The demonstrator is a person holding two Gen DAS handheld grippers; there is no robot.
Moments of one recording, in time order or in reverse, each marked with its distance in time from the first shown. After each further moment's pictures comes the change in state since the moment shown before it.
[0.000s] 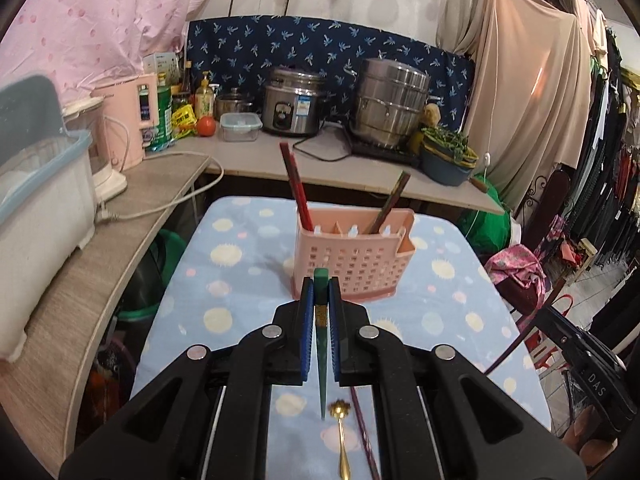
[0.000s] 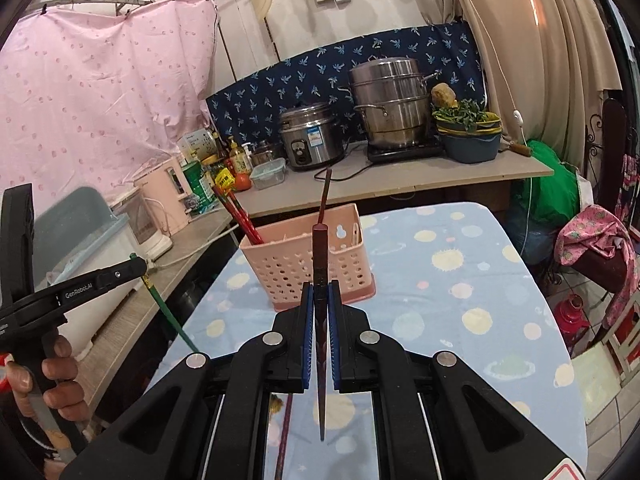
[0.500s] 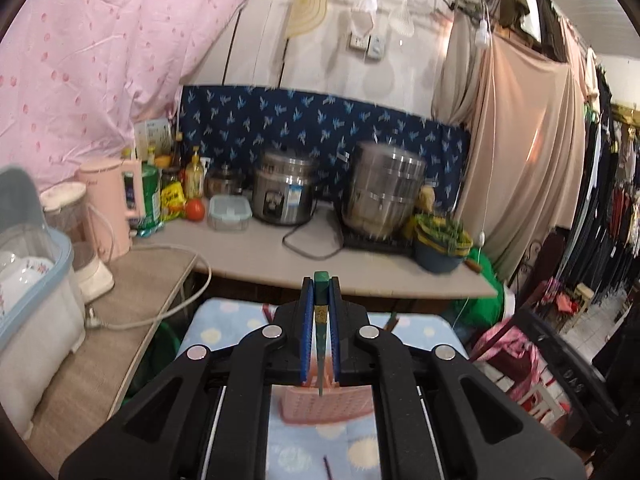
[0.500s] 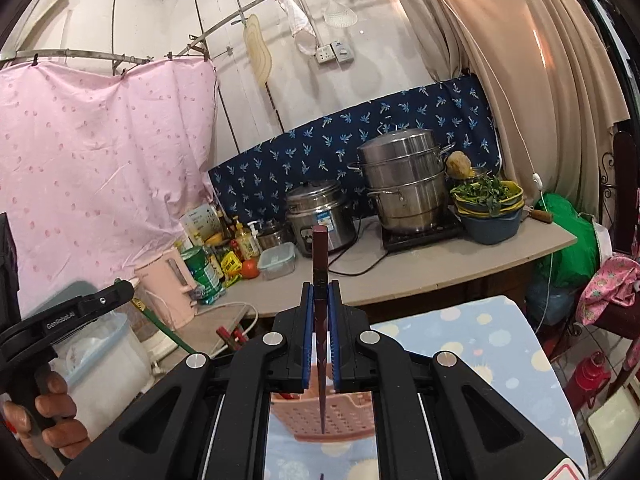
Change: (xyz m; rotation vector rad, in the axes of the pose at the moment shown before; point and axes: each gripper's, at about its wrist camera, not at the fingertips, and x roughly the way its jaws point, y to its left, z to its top) left arm -0.001 -0.009 0.133 -0.018 -0.242 -0.028; right arm 0.059 0.020 0.134 0.047 -0.204 0.029
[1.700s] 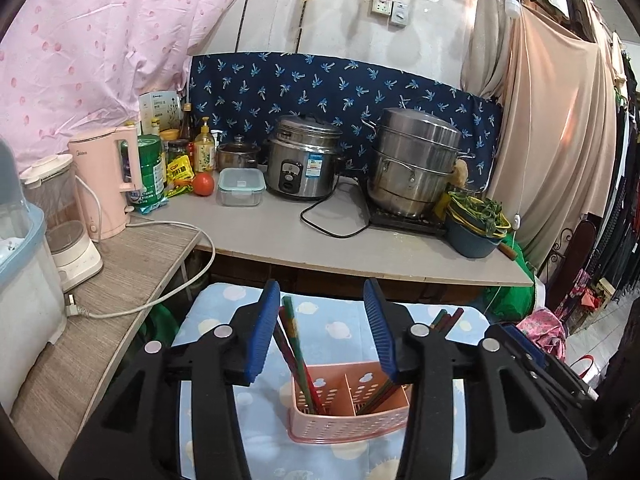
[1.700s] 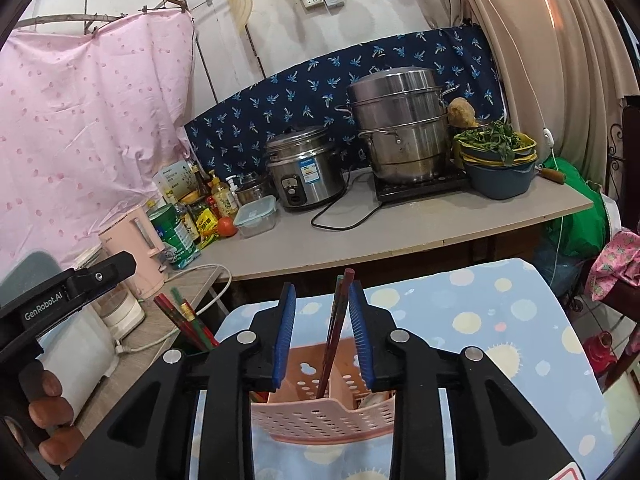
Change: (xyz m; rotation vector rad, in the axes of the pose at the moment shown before) left arm 0.095 0.008 -0.039 -0.001 0.102 0.093; right arm 0.090 -0.014 -0.056 -0.013 0.157 -0.051
